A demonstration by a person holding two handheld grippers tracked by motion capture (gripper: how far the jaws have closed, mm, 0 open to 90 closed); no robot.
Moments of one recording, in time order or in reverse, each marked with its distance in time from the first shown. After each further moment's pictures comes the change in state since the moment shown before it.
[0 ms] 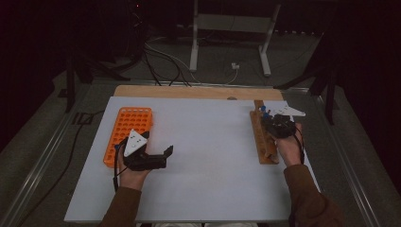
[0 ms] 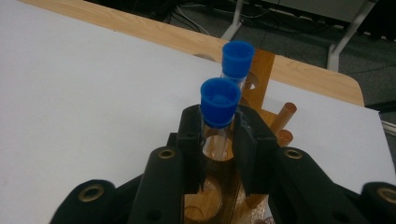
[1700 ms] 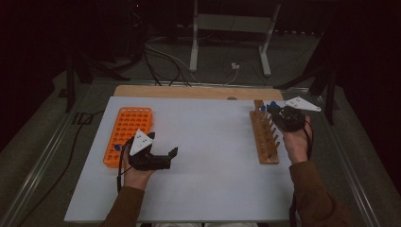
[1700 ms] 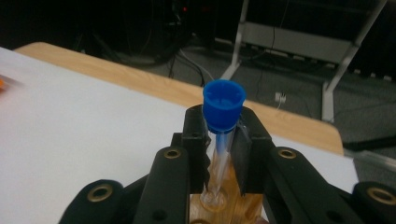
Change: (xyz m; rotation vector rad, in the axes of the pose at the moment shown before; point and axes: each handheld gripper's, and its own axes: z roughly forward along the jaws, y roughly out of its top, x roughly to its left) left arm -0.005 -0.002 0.010 0.029 -0.041 0.002; right arm 0.001 0.038 -0.045 -0.170 0.012 0.007
